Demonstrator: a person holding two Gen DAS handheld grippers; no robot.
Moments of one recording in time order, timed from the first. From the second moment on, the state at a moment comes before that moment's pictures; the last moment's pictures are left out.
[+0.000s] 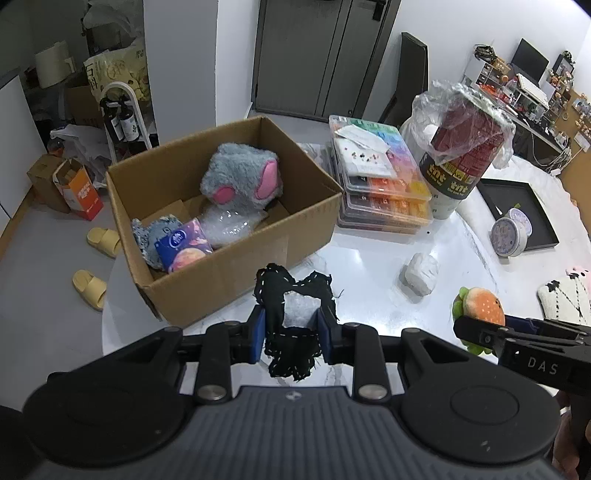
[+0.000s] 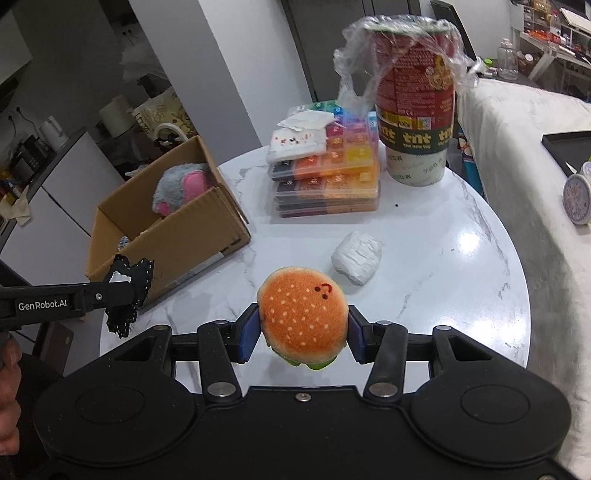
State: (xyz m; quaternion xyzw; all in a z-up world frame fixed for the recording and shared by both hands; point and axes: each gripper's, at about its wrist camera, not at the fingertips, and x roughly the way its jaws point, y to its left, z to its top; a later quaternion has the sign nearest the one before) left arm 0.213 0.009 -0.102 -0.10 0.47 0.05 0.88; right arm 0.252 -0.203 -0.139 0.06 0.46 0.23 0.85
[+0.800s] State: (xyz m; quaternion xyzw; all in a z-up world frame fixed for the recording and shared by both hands) left arm 0.197 0.053 -0.057 -0.10 0.43 0.07 0.90; right arm 0.234 -0.164 -0.081 0.04 0.42 0.26 0.87
